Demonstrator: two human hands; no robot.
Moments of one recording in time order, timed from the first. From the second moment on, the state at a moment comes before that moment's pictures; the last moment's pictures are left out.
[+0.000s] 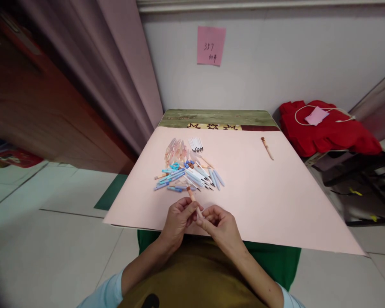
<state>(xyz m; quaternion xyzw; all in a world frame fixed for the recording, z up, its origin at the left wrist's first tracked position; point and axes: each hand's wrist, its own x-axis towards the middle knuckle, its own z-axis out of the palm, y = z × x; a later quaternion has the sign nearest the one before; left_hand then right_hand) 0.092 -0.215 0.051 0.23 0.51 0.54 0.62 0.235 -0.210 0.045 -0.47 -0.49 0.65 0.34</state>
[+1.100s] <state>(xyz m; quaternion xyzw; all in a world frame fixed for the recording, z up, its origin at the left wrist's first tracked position) -0.040 -0.067 0.053 0.75 0.64 0.16 0.06 0.271 -0.148 0.003 -0.55 -0.51 0.52 0.40</state>
